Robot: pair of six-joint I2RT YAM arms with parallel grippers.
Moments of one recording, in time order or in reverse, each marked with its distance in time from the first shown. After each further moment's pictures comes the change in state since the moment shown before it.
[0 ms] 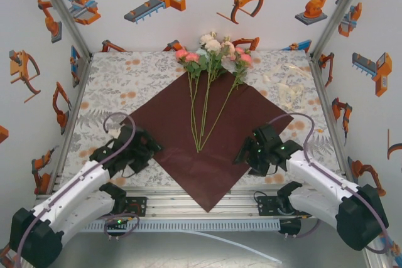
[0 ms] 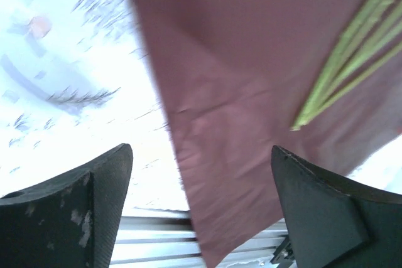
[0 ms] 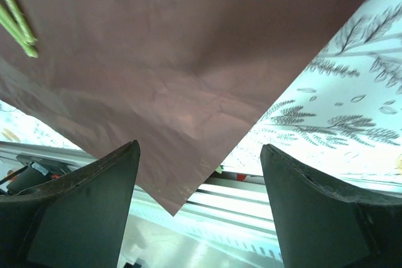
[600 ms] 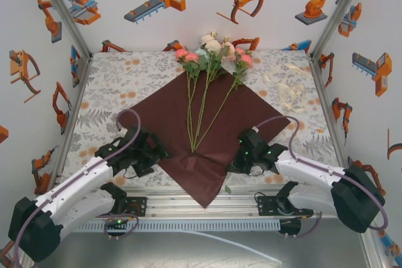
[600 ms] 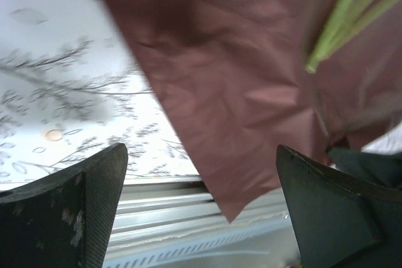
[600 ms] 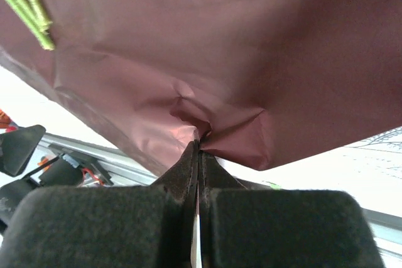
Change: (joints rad) left arm -0.067 0.088 0.073 0.013 0.158 0.183; right arm 0.179 0.121 -0.029 0.272 0.016 0.220
